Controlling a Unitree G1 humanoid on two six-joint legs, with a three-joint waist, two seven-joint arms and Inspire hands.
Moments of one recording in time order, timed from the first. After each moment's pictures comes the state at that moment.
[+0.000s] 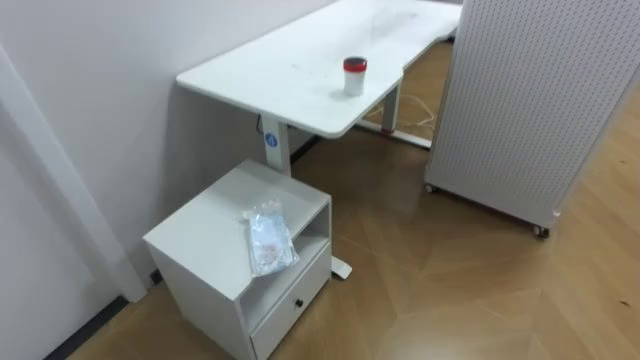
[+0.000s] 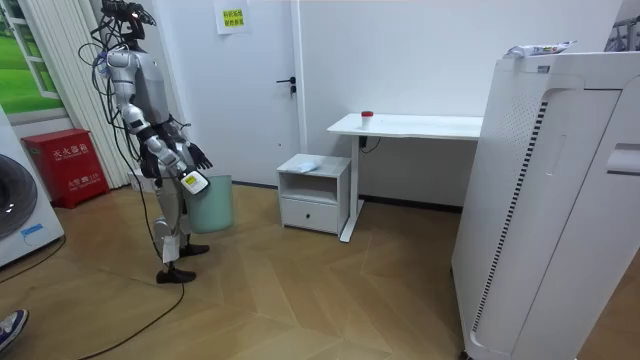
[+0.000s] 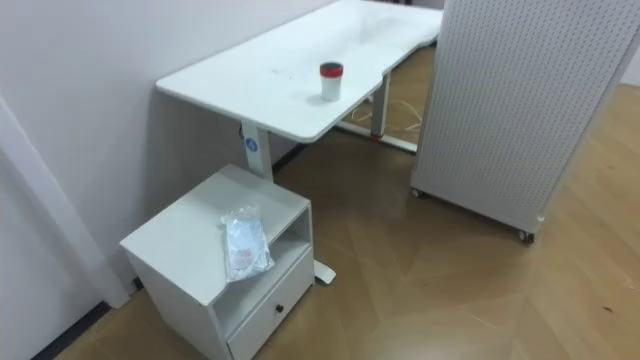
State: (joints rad) left arm 0.10 0.18 0.05 1.23 0.09 -0.13 0.20; right arm 0.08 -0.21 0.18 1.00 0.09 -0.11 0.16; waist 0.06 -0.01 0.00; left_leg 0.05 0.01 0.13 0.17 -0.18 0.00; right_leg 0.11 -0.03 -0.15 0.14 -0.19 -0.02
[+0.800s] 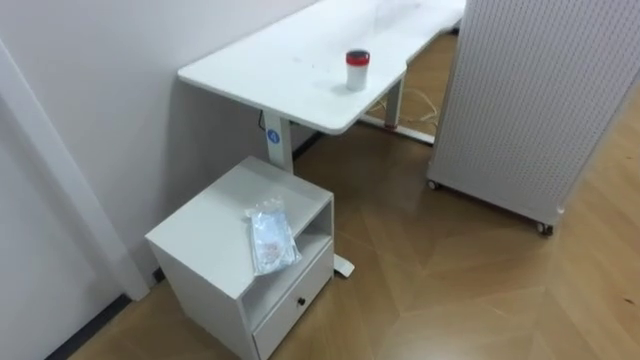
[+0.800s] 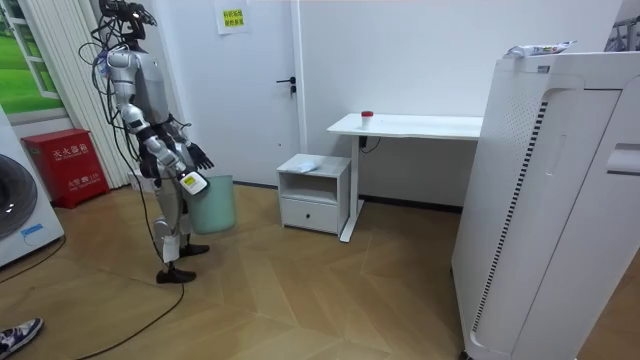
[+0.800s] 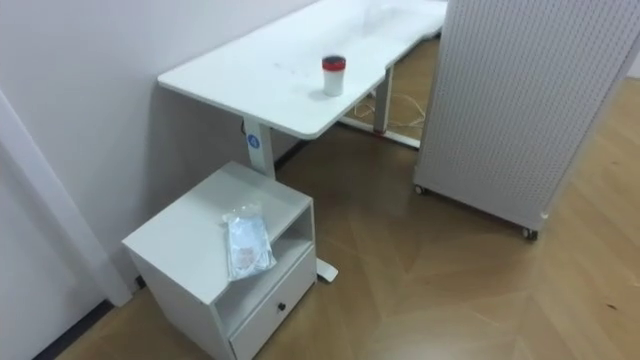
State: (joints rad) left arm 0.10 0.18 0.03 1.21 0.07 -0.15 0.20; right arm 0.07 -0.22 0.17 1.00 0.11 -0.11 0.15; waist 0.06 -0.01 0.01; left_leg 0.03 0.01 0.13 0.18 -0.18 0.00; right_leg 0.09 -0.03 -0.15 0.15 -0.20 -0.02
